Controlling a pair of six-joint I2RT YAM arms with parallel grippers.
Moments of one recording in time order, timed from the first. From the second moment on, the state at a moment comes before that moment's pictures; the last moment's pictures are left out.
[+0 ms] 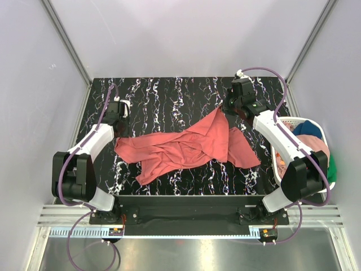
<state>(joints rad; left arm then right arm) -0.11 1.49 0.99 -0.47 -0.19 0.02 0.36 1.53 1.35 -0.47 0.08 0.53</state>
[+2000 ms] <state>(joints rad) -0.12 0.79 1.88 -0.75 -0.09 -0.35 0.35 0.66 1.99 -0.65 0.35 0.39</state>
